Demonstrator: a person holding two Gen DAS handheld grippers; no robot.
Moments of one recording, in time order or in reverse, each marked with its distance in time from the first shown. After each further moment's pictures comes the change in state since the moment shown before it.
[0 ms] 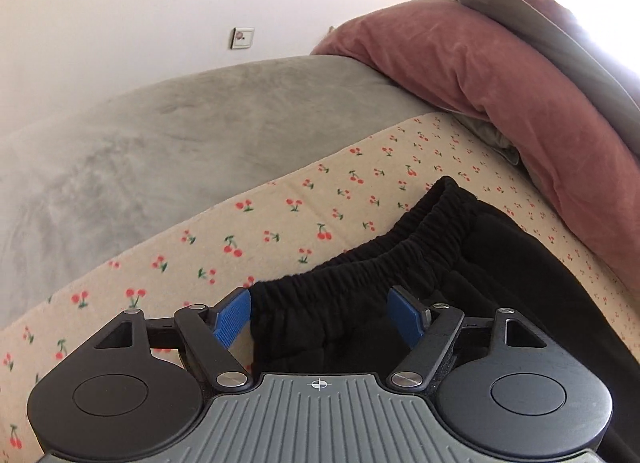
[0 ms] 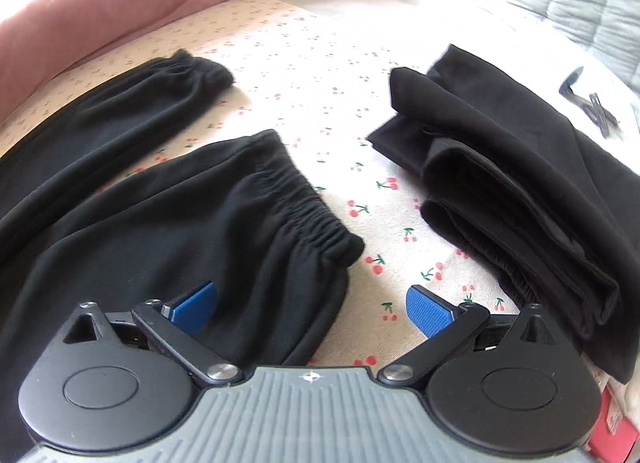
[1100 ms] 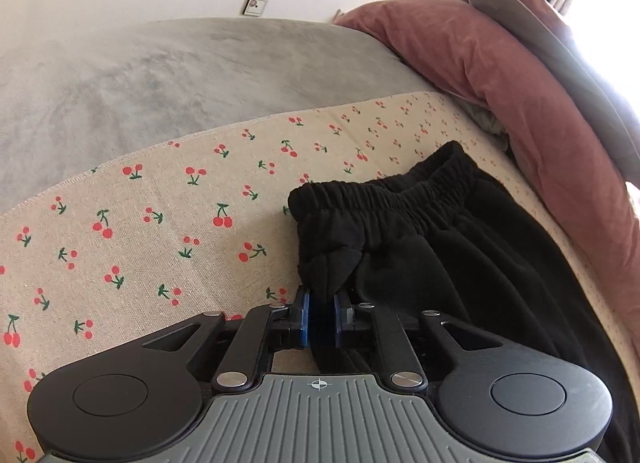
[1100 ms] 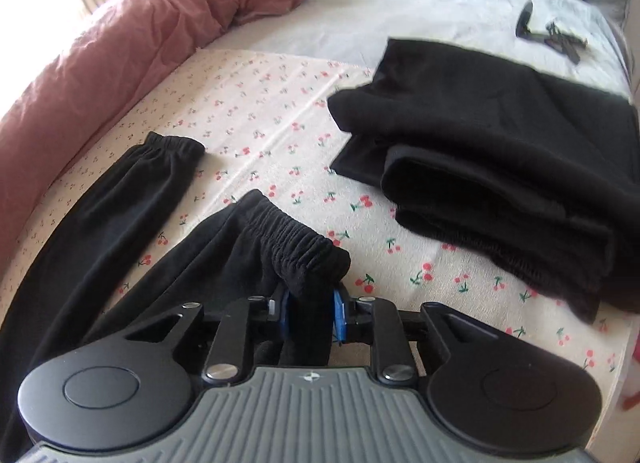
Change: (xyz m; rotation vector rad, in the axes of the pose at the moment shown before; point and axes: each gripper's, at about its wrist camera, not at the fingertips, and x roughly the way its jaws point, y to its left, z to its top) left arm -0.029 0.057 -0.059 -0.095 0.024 -0.115; right arm -0.056 -0.003 0.001 0.108 -0.186 0.061
